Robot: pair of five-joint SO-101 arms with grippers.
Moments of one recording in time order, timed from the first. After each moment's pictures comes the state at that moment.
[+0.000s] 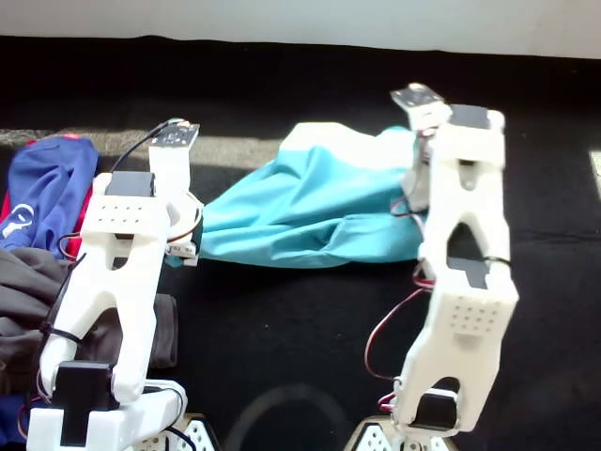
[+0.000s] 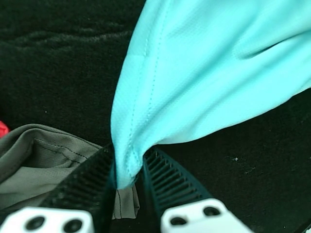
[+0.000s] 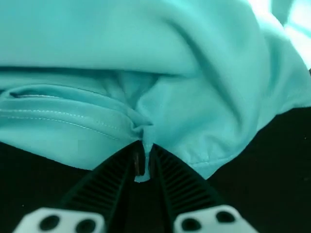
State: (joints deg) left arm -5.2 -12.9 27.4 73.3 -3.7; right arm 2.5 33.8 -31.8 94.2 29.2
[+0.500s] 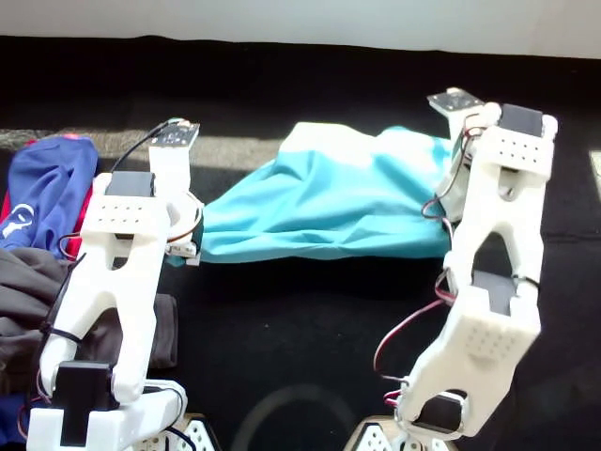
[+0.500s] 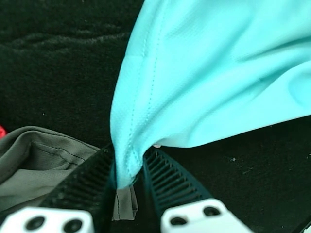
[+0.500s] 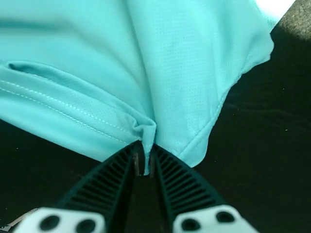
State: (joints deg) left arm -5.2 -12.9 27.4 73.3 -3.7; right arm 8.1 22.2 -26.6 100.2 34.9
